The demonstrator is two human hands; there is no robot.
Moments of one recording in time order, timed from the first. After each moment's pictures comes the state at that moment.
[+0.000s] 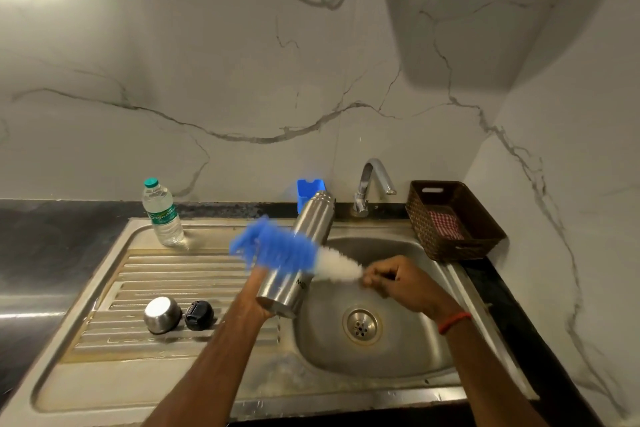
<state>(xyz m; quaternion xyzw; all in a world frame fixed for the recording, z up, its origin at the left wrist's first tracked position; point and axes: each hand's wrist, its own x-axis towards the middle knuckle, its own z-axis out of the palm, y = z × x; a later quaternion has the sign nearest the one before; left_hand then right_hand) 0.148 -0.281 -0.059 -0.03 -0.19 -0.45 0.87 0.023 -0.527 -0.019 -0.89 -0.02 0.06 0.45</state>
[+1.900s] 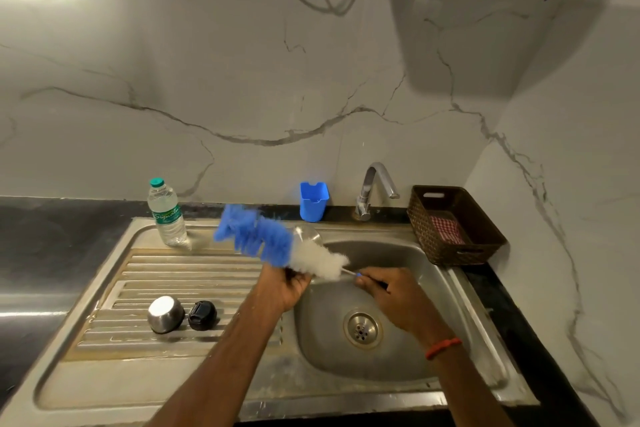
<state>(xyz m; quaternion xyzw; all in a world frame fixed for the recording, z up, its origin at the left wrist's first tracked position) 0.116 -0.295 -0.046 0.29 0.21 -0.28 0.89 0.009 -0.489 -0.025 -0.91 -0.02 -0.10 0.40</state>
